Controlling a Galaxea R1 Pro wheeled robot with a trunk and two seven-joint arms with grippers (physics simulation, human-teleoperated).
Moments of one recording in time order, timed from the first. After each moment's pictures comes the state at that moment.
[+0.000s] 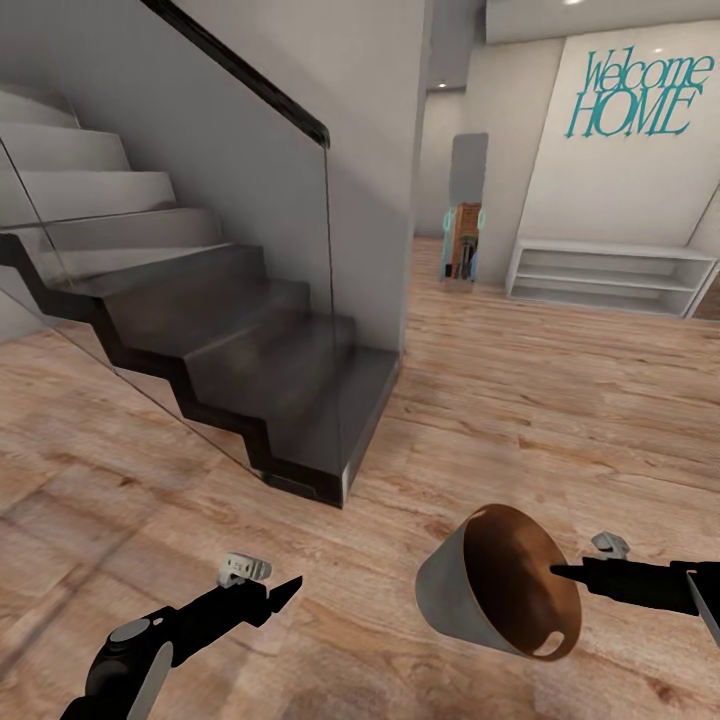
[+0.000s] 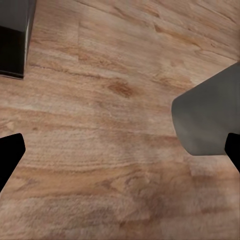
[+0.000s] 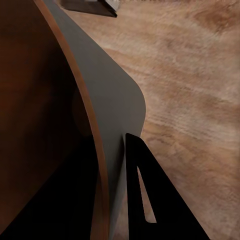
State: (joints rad) left arm -0.12 0.08 -0.01 -1.46 0.16 0.52 -0.56; right arm -0.51 -0.45 -0.29 -0.79 0.09 0.72 1.15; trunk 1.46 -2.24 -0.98
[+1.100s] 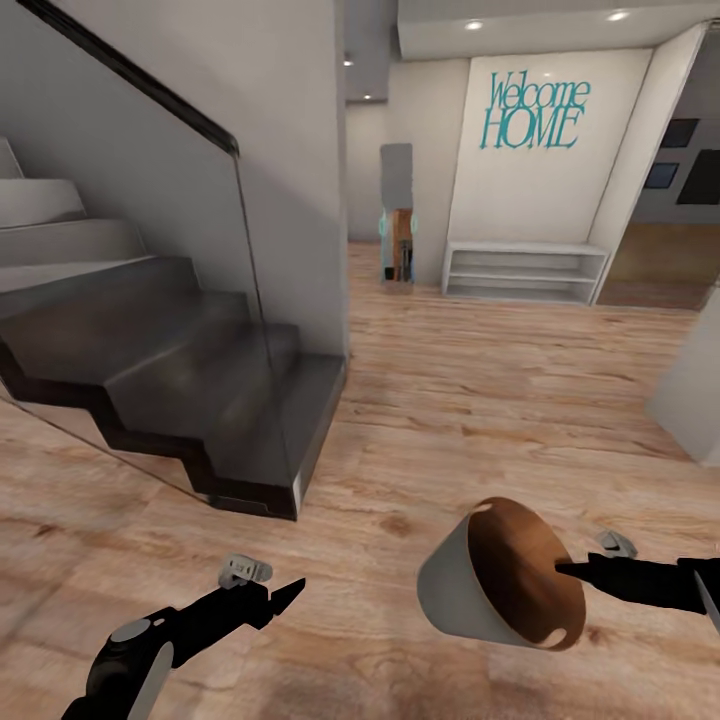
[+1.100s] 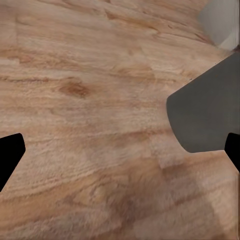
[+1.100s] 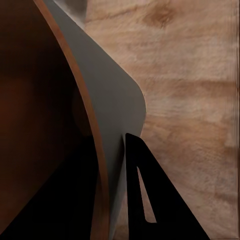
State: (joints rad) left arm -0.12 0.08 -0.01 -1.46 0.16 0.52 -0.60; right arm -0.51 -0.45 -0.33 -0.81 0.10 0.85 1.15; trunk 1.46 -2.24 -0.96
